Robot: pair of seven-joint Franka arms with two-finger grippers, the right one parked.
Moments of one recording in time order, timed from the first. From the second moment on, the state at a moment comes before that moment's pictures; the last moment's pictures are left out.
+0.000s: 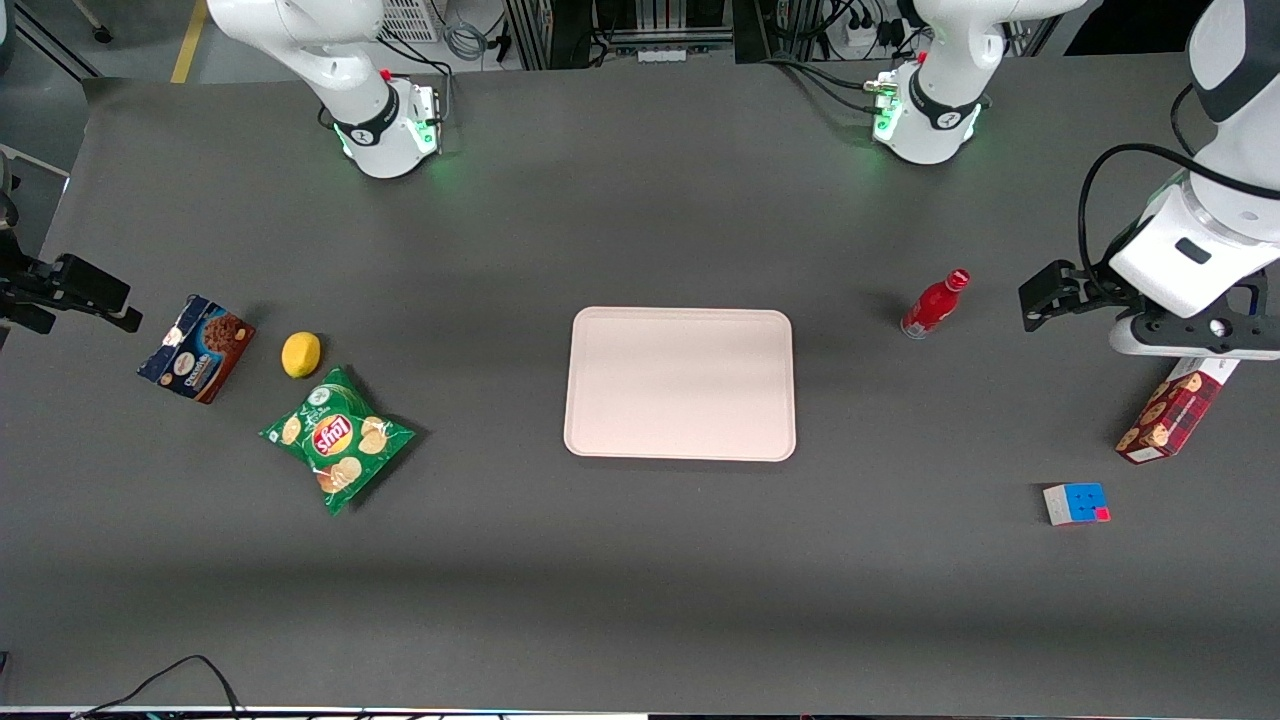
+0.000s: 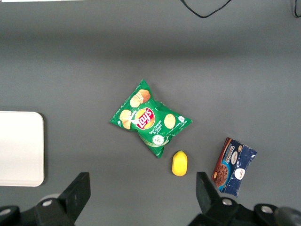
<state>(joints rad) 0.07 0.06 -0.23 -1.58 0.03 1.68 -0.10</state>
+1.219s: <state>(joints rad) 0.10 0.07 -0.09 -1.60 0.10 1.63 0.72</state>
